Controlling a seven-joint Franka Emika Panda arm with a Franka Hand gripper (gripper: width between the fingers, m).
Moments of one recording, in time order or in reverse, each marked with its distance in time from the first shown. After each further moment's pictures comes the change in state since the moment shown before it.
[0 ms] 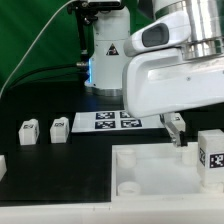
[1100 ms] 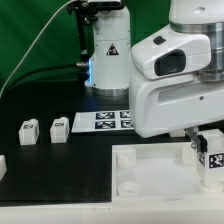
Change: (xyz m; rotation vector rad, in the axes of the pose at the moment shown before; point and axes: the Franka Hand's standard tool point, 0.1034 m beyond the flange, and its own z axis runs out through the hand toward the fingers) arm 0.005 -0.002 0.010 0.034 -0.251 0.013
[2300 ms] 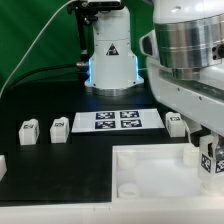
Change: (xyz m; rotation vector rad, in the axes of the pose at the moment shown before) arm 0.000 0.010 0.001 0.071 0.077 1.402
